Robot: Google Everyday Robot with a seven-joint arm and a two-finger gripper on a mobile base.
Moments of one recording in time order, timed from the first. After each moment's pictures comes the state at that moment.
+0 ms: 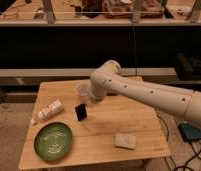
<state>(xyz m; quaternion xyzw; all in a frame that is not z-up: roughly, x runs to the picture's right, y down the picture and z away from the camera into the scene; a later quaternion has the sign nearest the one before) -0.046 0.059 0.746 -0.23 -0.19 -0.05 0.95</state>
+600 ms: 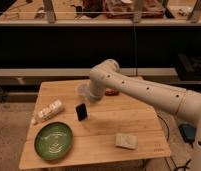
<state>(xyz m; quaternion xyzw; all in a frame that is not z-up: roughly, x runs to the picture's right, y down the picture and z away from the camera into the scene) -0.052 0.068 0.752 -0.24 -0.19 -0.05 0.95</state>
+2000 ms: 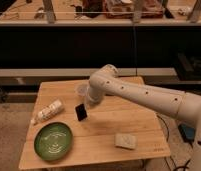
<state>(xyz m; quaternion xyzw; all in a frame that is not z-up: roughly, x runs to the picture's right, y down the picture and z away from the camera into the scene) -0.059 0.083 0.764 -0.25 -0.19 -0.05 0.95</state>
